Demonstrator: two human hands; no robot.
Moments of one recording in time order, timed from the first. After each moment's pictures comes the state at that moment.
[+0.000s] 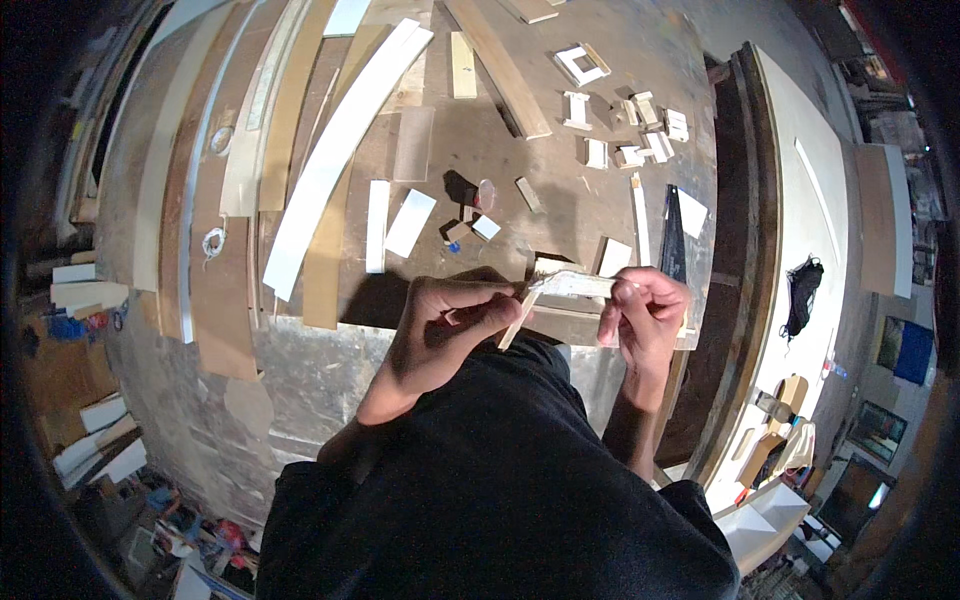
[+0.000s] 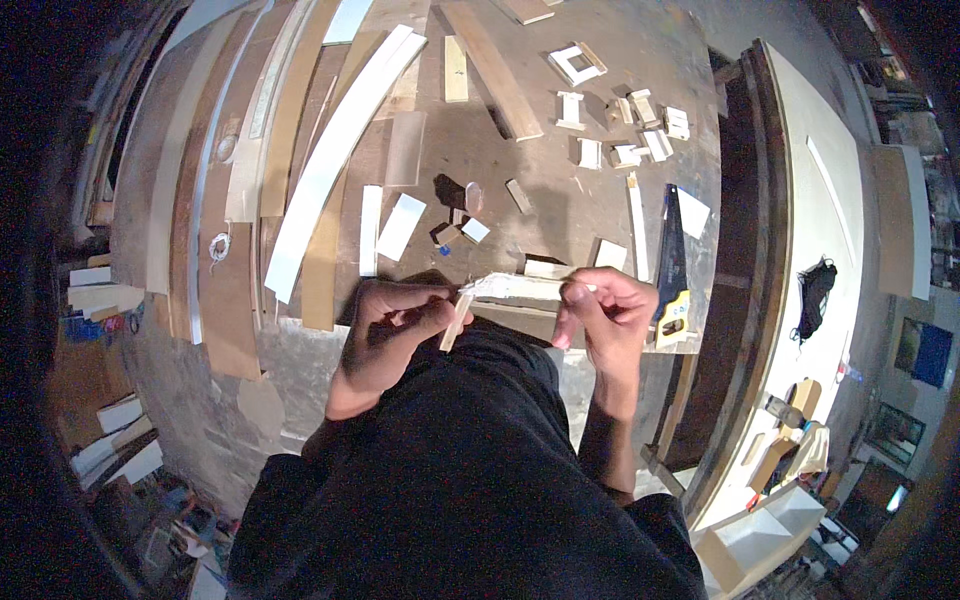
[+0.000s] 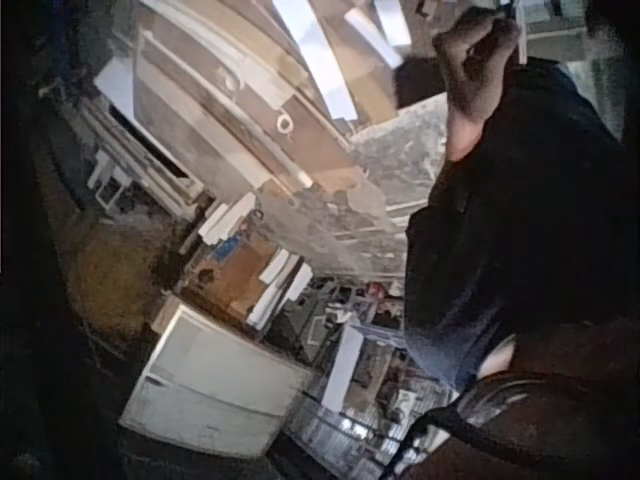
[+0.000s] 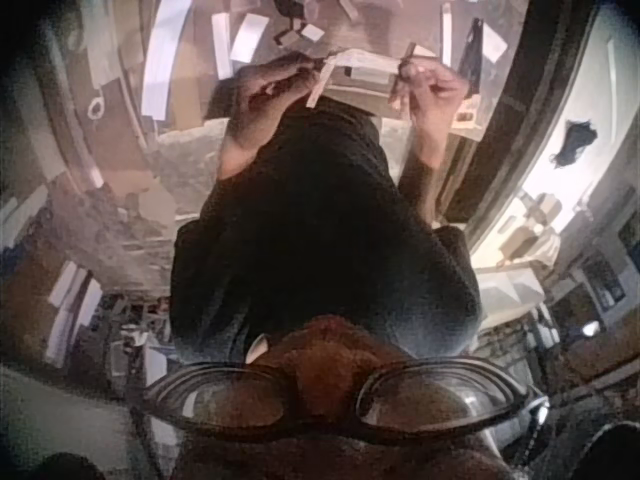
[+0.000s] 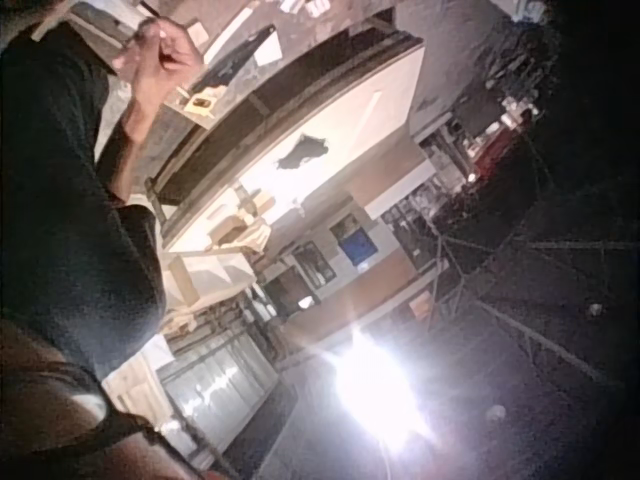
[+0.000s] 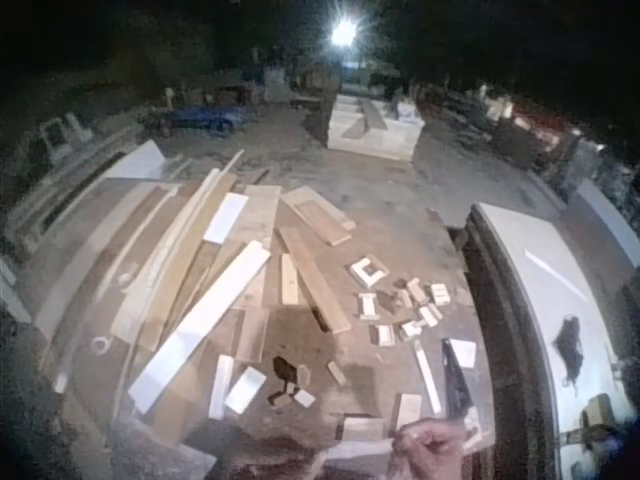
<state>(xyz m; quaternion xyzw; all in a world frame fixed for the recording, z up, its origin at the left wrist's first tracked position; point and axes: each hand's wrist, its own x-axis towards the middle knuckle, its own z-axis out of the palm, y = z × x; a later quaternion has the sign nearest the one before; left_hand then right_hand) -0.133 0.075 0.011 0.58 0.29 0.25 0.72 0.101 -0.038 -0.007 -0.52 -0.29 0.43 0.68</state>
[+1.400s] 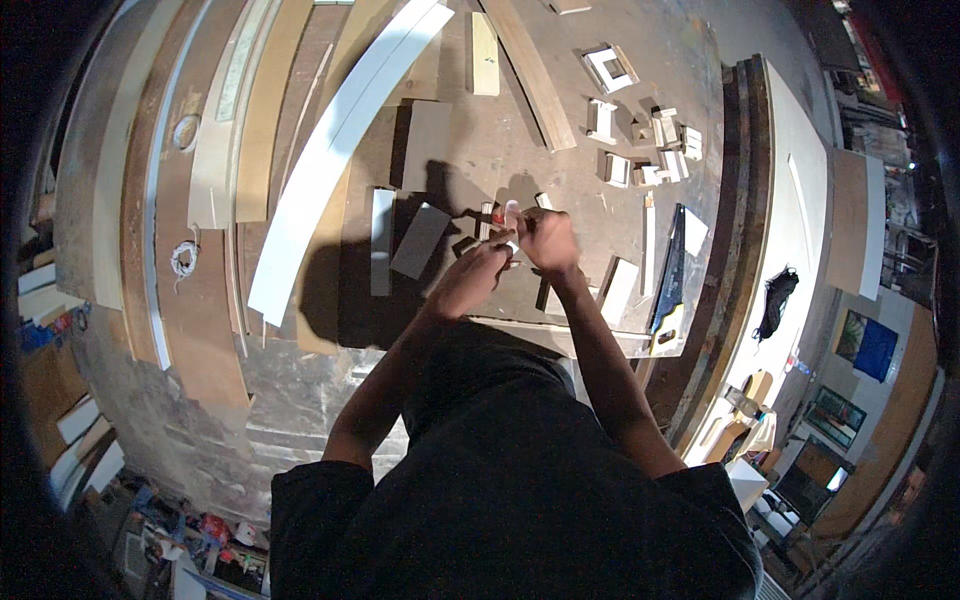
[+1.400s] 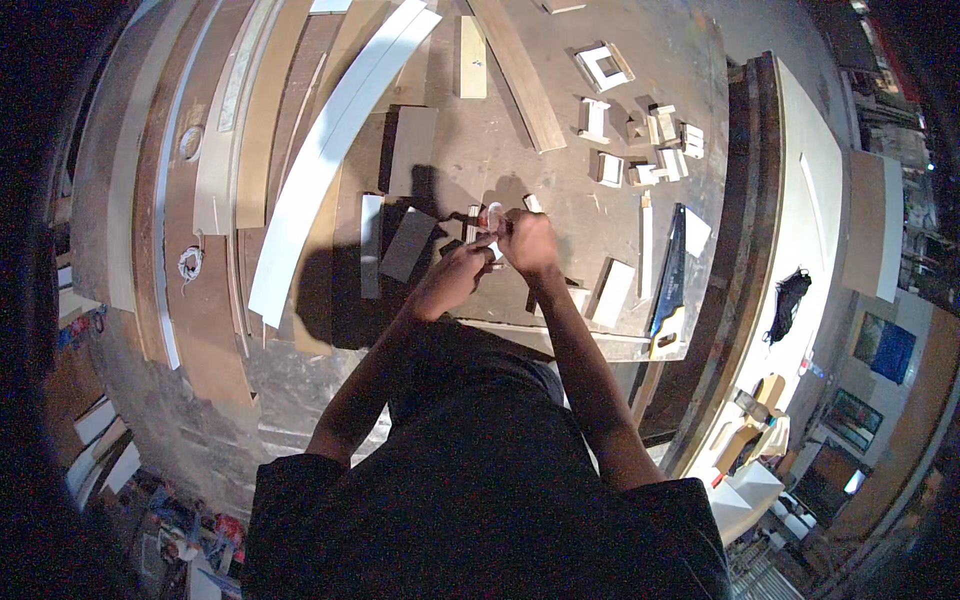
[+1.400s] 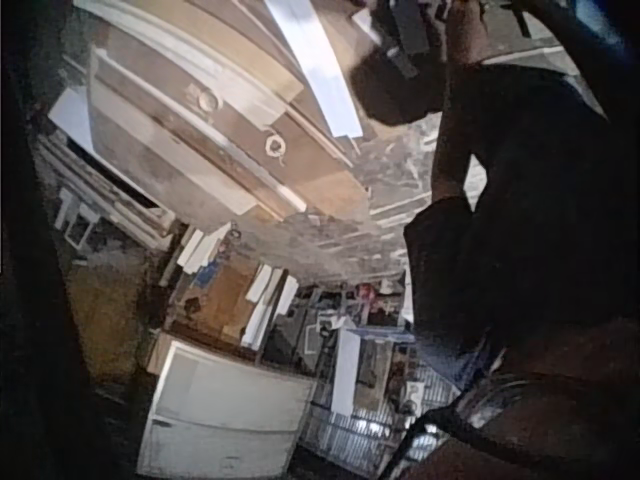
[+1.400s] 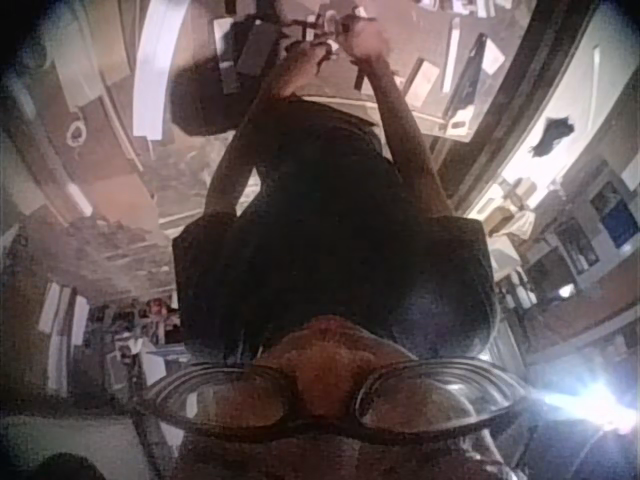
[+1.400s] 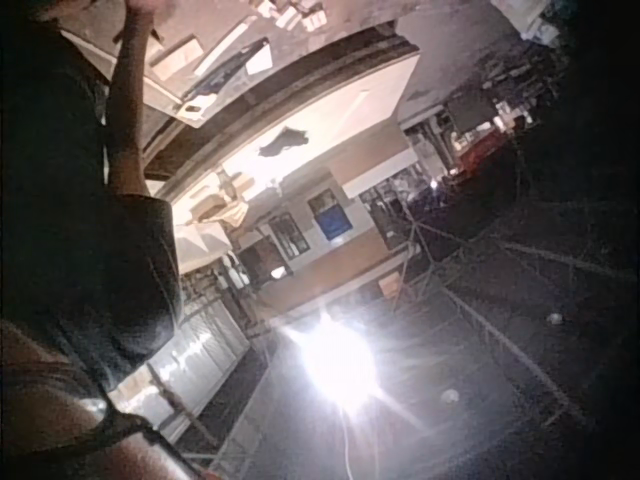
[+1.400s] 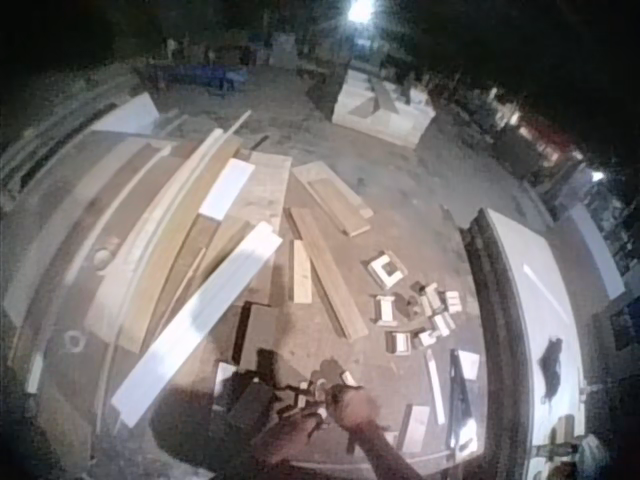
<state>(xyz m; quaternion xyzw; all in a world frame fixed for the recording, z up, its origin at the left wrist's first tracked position) -0.103 0.183 -0.251 0.82 0.25 0.14 0.50 0.083 0.145 -0.257 -0.78 -0.57 0.20 0.17</state>
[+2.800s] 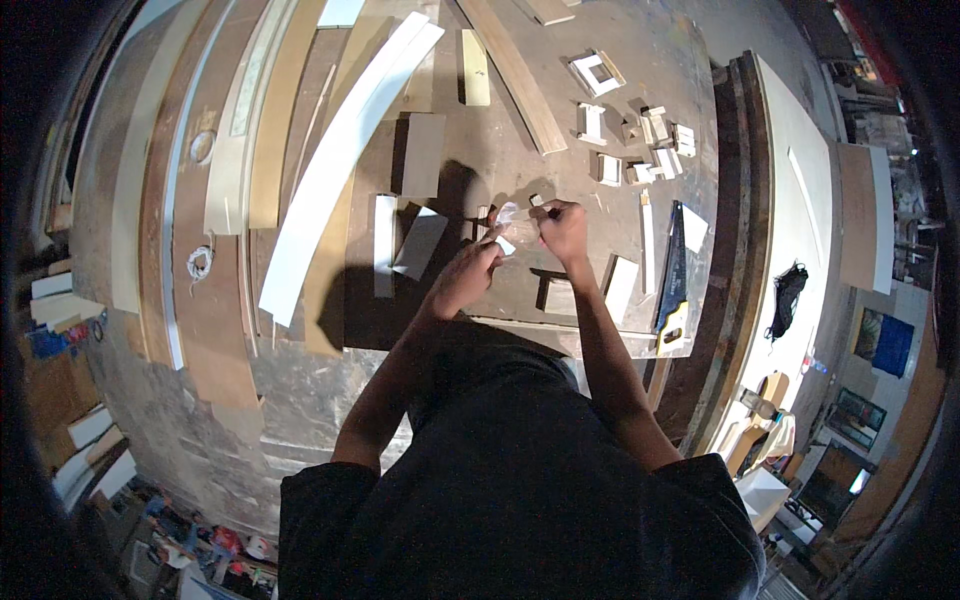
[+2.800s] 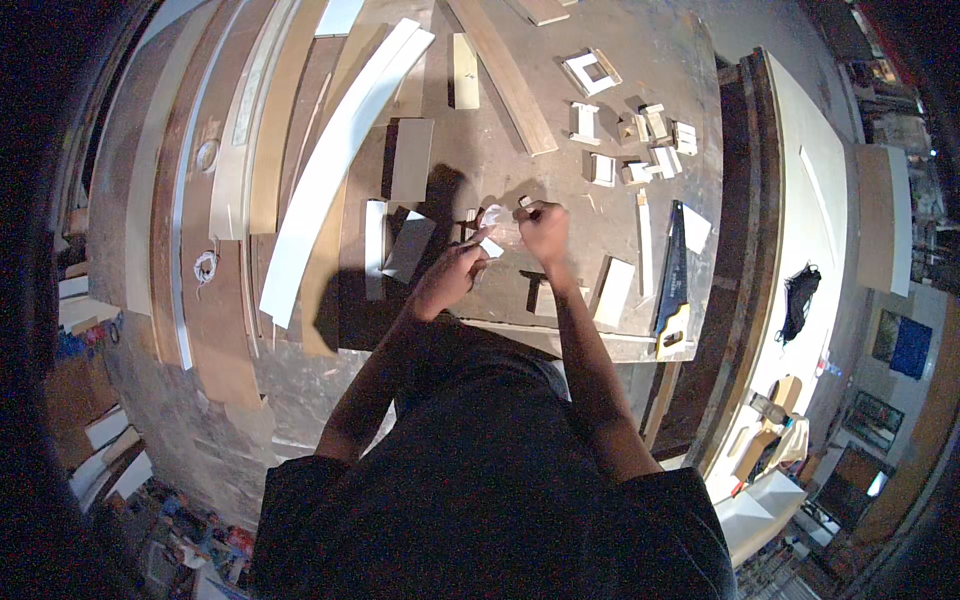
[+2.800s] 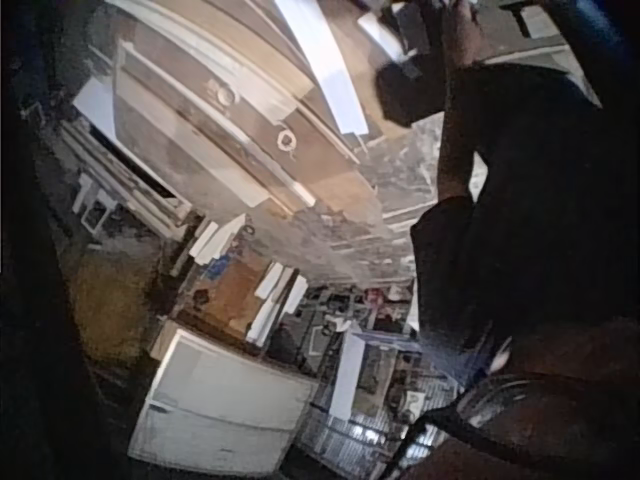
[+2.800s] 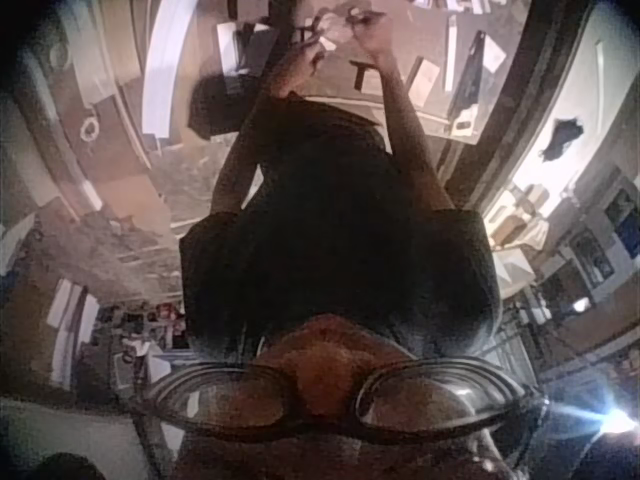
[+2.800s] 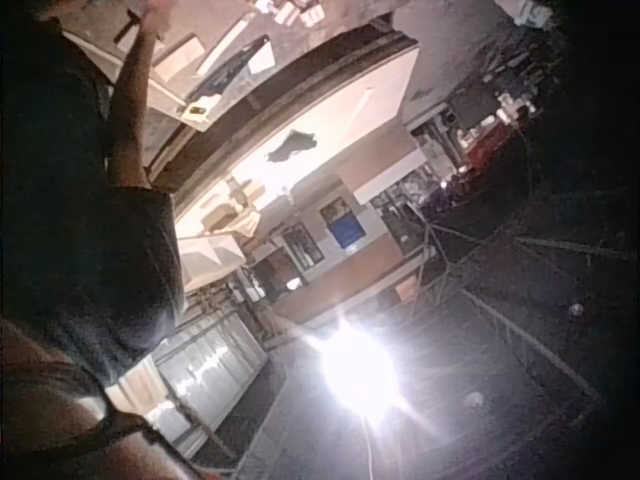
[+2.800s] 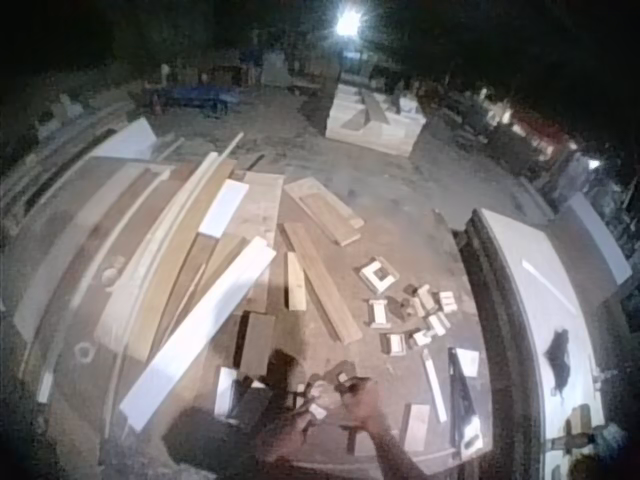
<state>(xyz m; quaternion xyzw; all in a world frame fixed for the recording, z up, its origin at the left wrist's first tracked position) -0.105 0.168 -0.280 0.81 0.26 0.19 0.49 0.115 0.137 -0.248 -0.78 -0.42 0.29 0.36</state>
